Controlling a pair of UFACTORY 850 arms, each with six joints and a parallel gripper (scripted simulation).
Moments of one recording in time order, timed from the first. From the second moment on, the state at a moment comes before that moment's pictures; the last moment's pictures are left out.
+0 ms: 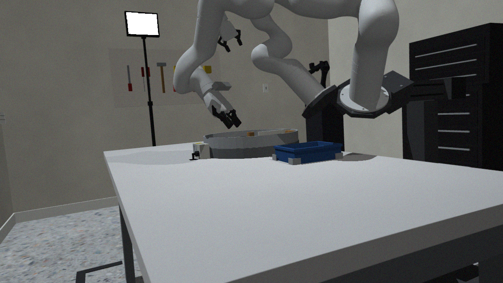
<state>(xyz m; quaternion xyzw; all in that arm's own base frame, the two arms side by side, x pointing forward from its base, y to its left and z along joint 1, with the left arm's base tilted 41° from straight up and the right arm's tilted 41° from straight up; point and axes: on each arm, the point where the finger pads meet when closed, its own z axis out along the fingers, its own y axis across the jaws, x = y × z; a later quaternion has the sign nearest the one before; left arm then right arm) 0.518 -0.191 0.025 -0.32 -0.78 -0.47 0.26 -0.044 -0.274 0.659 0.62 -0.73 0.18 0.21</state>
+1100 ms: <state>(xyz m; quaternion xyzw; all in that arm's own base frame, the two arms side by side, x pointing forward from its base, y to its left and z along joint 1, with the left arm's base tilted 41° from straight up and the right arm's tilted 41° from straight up) 0.504 -0.194 0.006 -0.58 -0.62 -0.41 0.33 -0.044 -0.274 0.659 0.62 -0.73 0.18 0.21</state>
